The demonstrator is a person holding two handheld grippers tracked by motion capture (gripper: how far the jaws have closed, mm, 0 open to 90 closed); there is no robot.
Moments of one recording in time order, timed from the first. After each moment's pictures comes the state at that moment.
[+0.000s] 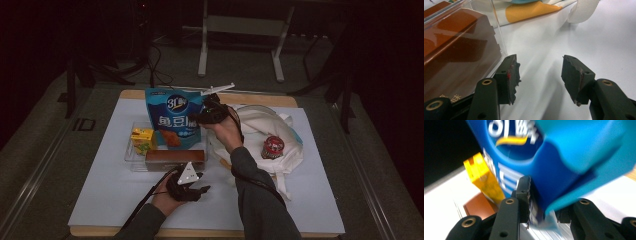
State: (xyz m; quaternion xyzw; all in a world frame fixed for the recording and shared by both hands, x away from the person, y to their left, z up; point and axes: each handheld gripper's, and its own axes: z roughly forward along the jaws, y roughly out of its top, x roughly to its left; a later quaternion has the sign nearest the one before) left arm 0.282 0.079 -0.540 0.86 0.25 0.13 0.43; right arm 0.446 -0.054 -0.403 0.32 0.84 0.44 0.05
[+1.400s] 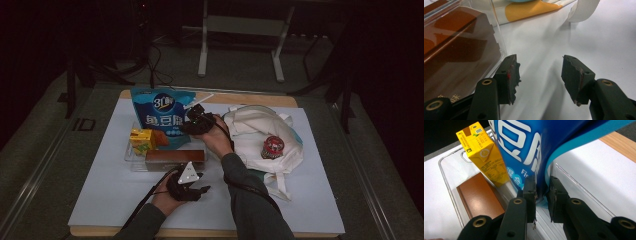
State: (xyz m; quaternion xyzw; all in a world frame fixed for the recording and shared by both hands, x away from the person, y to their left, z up) left arm 0.283 0.079 -0.541 0.86 0.25 0.13 0.42; right arm 0.432 -0.017 -0.427 0.28 0.88 0.38 0.06
